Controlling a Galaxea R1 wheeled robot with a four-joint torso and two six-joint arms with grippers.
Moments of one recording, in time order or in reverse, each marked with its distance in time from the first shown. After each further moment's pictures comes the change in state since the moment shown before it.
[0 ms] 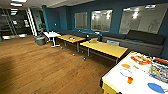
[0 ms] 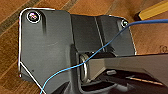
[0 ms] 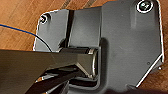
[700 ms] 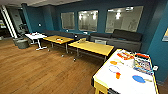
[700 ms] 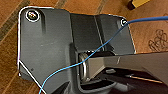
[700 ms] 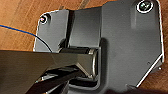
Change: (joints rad) left arm 0.004 0.000 0.000 0.000 0.004 0.000; right arm 0.000 0.000 0.000 0.000 0.000 0.000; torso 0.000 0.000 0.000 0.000
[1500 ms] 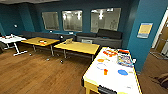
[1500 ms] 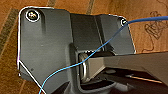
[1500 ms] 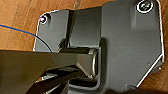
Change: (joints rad) left arm 0.000 0.000 0.000 0.000 0.000 0.000; right arm 0.000 0.000 0.000 0.000 0.000 0.000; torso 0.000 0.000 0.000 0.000
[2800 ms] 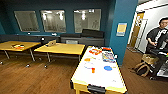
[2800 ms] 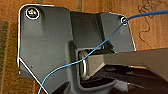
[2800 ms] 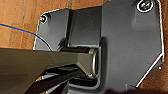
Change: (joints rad) left arm 0.003 0.000 0.000 0.000 0.002 0.000; right arm -0.002 0.000 0.000 0.000 -0.001 0.000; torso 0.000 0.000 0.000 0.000
